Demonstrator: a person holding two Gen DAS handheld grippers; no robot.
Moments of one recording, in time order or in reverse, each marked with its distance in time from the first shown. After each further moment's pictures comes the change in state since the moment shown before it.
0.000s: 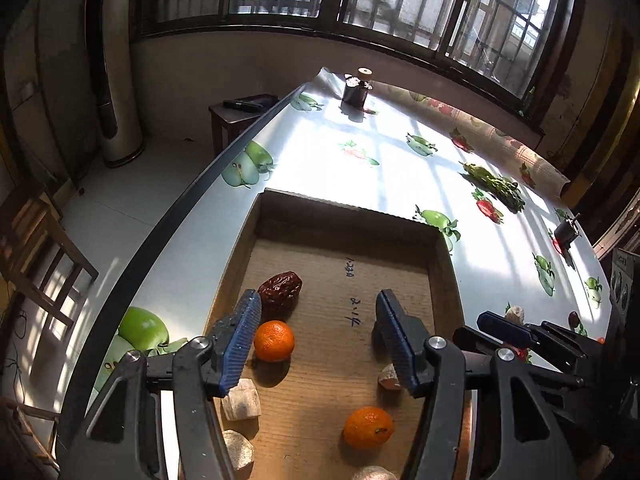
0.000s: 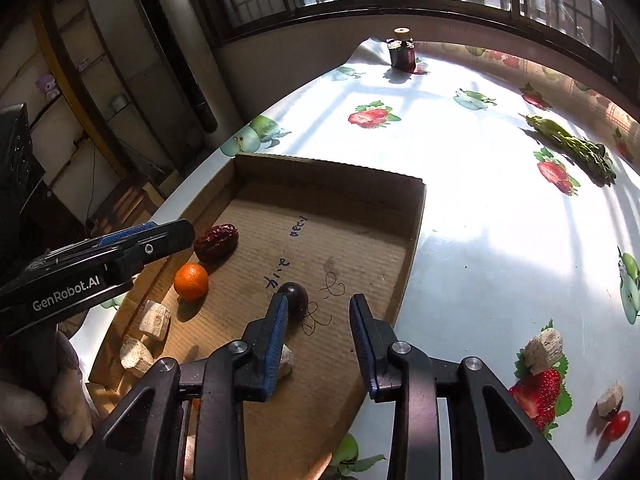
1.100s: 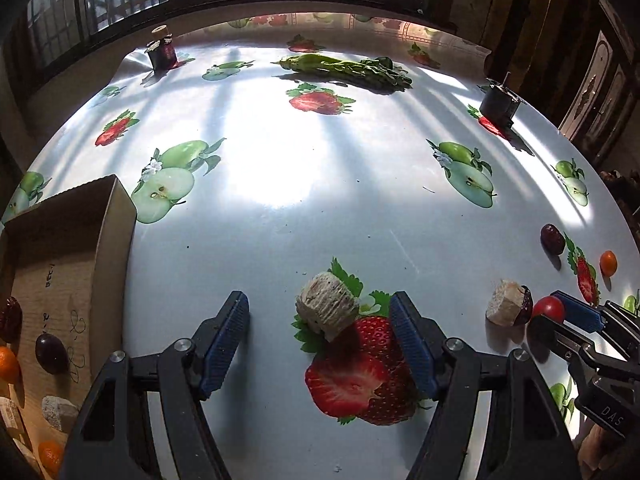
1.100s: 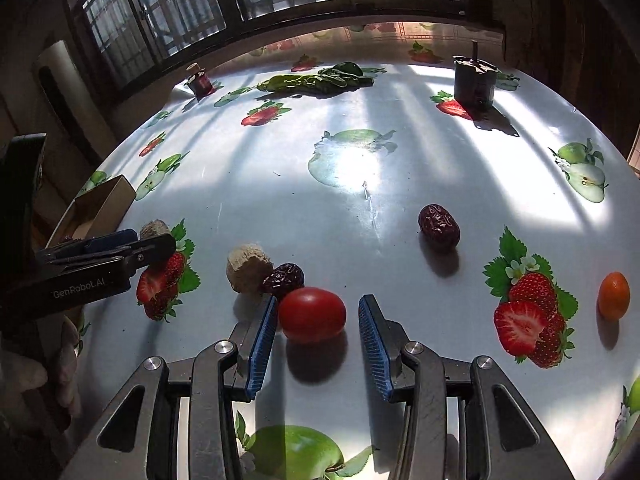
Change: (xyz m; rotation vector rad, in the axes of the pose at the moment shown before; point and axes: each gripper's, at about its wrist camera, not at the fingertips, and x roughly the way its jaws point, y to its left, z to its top) left arm 0.130 -0.234 -0.055 0.336 0.148 -0.106; right arm -0.099 -0.227 -0.119 0.264 -0.081 -0.239
